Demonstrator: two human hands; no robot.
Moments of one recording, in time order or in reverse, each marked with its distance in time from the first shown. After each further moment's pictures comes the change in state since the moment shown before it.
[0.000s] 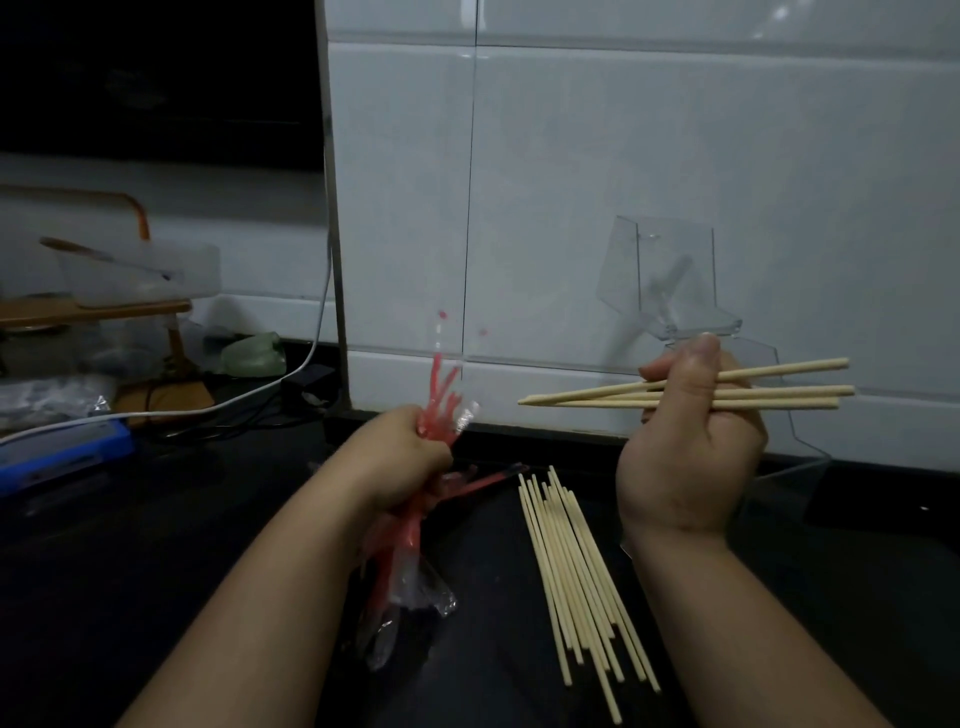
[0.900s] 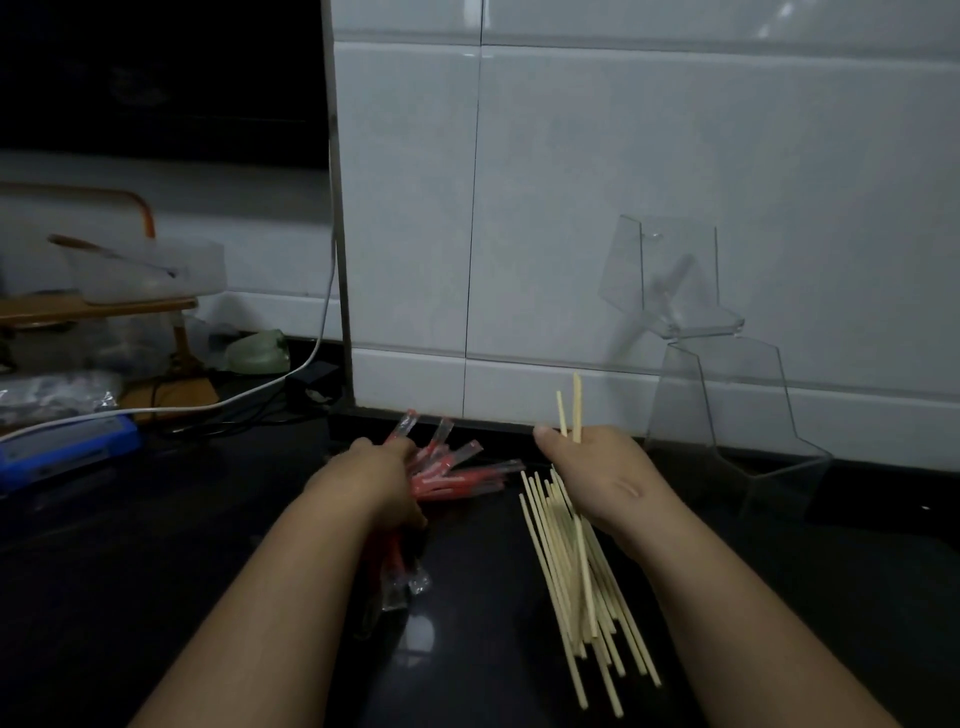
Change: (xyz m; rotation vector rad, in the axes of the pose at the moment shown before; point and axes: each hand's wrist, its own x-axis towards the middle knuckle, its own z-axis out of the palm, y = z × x) left_hand 0.011 -0.027 -0.006 0.773 -0.107 -0.198; right_hand 0.000 0.021 0.001 -0.689 -0.902 0.472
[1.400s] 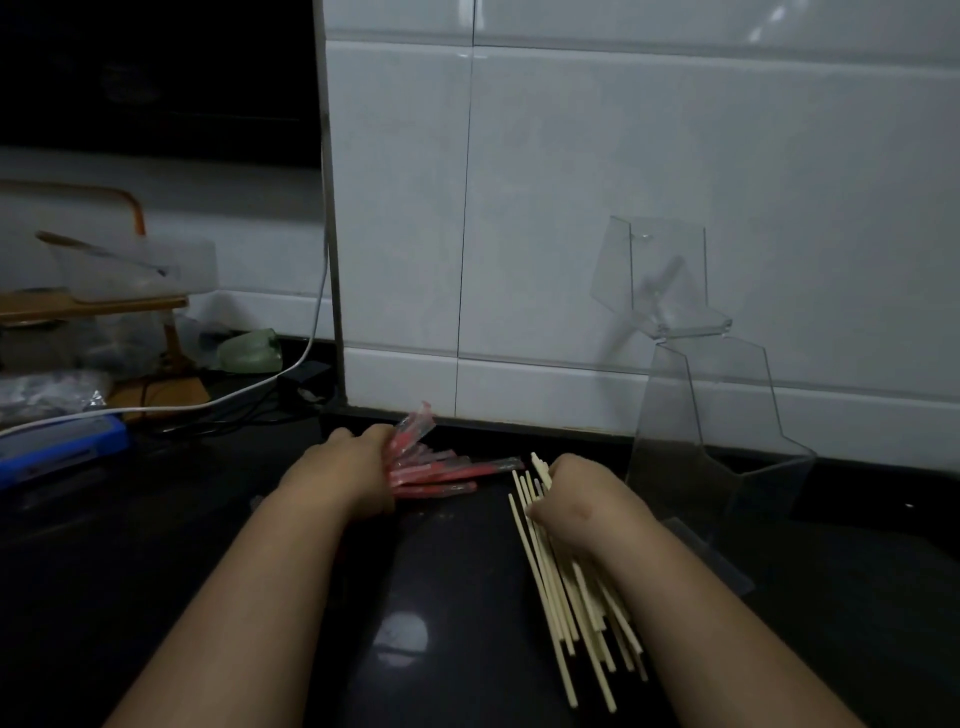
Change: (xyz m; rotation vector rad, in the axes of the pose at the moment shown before) left_hand 0.007 -0.014 -0.002 -0.022 0.082 0.033; right_hand 0.011 0.017 0.019 -0.465 -0.162 0.169
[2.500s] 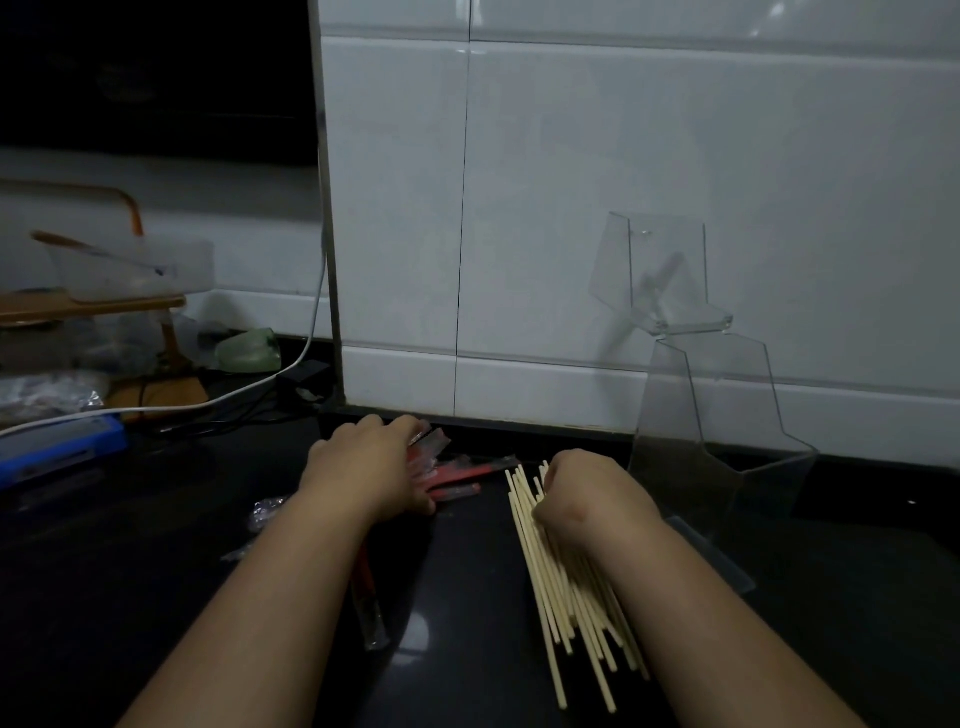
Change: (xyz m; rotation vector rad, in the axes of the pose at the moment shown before) left_hand -0.011 0.020 -0.001 0.141 0.163 0.134; right_hand -0.003 -0.001 -0.003 -0.095 0.057 -0.003
